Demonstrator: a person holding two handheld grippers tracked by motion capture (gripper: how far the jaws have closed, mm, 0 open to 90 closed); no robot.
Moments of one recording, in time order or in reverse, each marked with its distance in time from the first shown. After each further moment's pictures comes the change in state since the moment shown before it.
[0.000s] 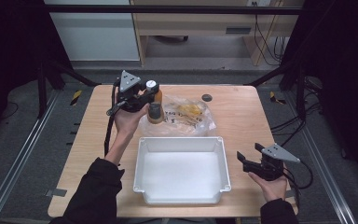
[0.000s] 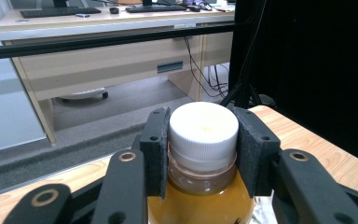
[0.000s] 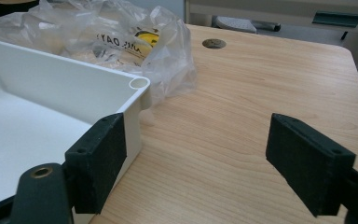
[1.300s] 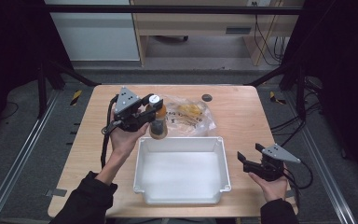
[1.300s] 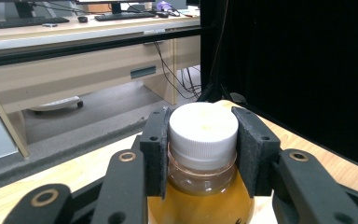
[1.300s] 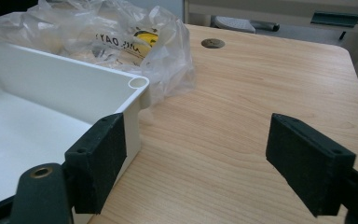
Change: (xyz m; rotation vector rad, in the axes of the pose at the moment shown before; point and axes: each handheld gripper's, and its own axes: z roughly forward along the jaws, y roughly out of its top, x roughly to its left) left arm -0.036 -0.011 -0.051 -0.021 -0.111 0.049; right arm 0.000 0.000 -0.001 0.001 -0.006 0.001
